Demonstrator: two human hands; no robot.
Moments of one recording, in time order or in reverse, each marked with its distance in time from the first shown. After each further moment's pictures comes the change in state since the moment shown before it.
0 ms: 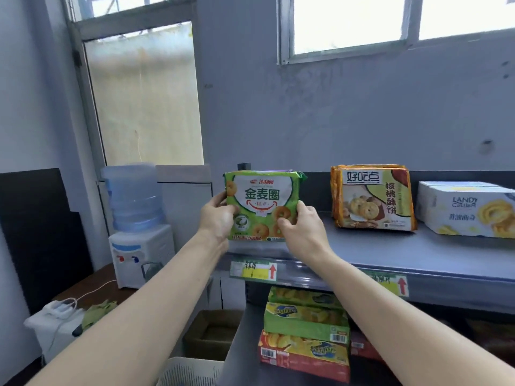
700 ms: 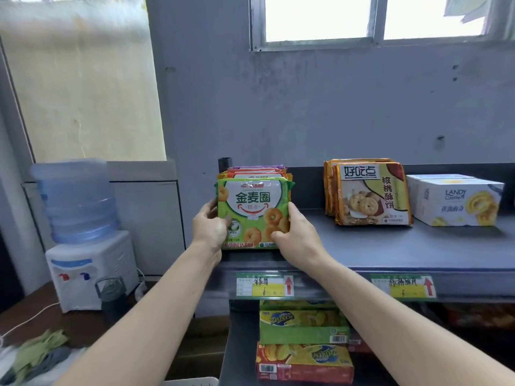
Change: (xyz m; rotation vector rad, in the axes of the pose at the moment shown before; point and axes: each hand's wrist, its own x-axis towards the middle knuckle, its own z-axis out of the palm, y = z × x) left_hand 0.077 -0.043 -0.027 0.034 -0.095 -0.092; right_hand 0.026 0.003 0.051 -0.045 -0.004 0.081
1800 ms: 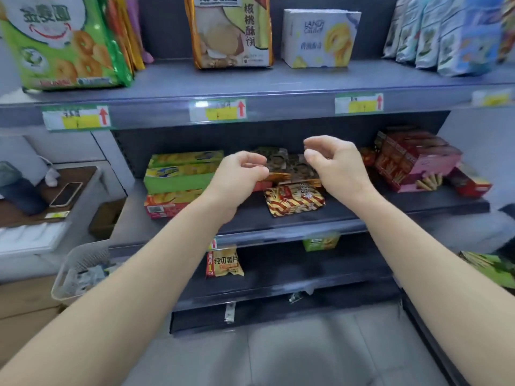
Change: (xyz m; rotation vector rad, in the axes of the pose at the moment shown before) left_hand -0.278 -0.133 0.182 0.449 -0.522 -0.202; right_hand -0.198 0.191 -0.239 -0.133 0.162 0.154
